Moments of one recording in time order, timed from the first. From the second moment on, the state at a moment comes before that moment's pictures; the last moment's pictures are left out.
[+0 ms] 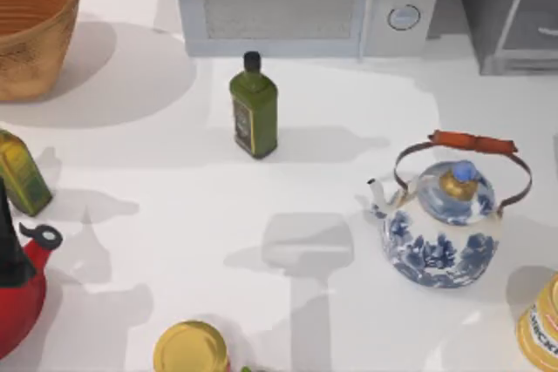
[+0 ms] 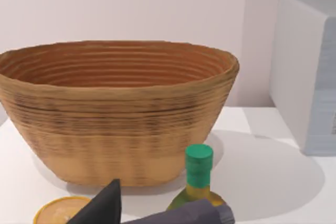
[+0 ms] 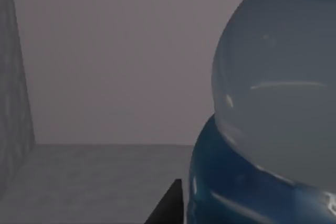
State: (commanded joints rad) left arm 0.00 0.00 0.00 0.00 0.00 0.00; right arm -0.21 2.26 1.27 0.99 -0.17 0.00
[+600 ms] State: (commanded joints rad) left arm 0.00 0.00 0.00 0.00 0.00 0.00; right arm -0.21 2.19 1.28 0.90 -0.17 0.00
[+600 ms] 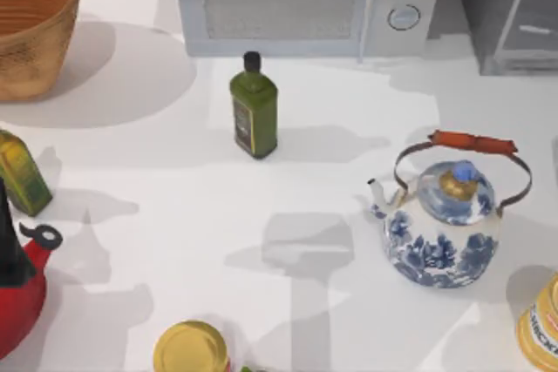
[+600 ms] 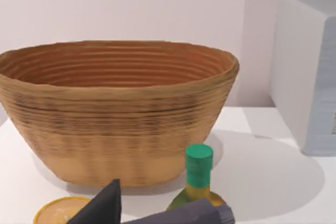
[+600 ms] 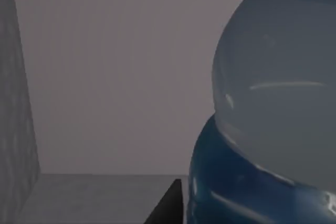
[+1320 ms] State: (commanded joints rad) left arm 0.00 0.00 0.00 0.00 0.00 0.00; right arm -0.26 1.92 0.83 1.09 -0.22 0.00
